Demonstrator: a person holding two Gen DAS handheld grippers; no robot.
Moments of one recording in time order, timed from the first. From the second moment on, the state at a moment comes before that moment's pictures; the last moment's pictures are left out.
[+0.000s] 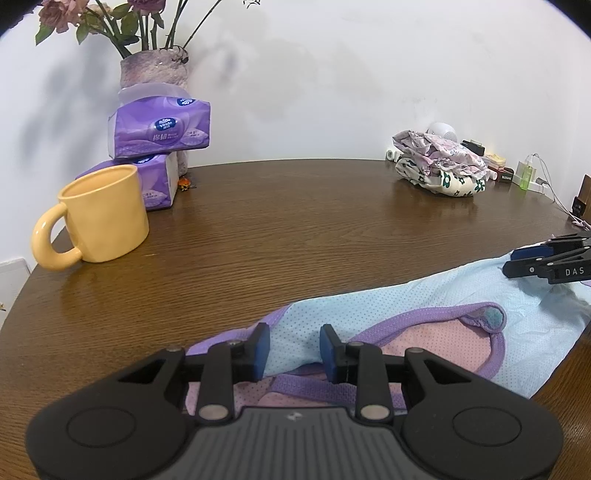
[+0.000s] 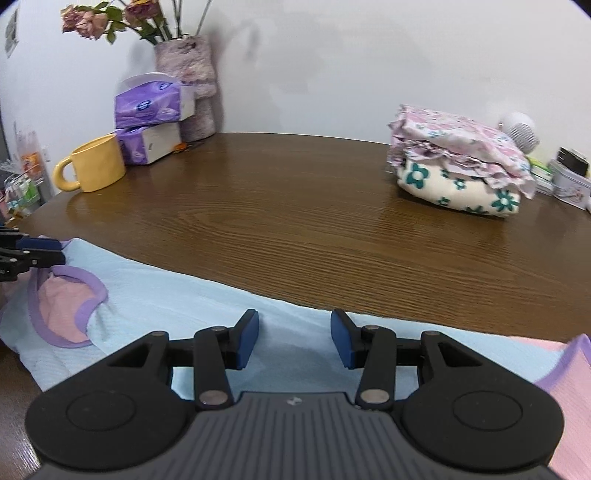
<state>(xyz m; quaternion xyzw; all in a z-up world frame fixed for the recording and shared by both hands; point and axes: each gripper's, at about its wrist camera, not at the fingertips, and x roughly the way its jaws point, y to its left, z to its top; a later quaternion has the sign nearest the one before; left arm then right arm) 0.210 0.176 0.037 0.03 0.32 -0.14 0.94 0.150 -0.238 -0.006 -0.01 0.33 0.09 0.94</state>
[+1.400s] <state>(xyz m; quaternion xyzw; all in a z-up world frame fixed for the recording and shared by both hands) 0.208 0.175 0.037 0.04 0.31 -0.14 0.94 0.149 -0.235 -0.006 -0.01 0.33 0.09 0.94</state>
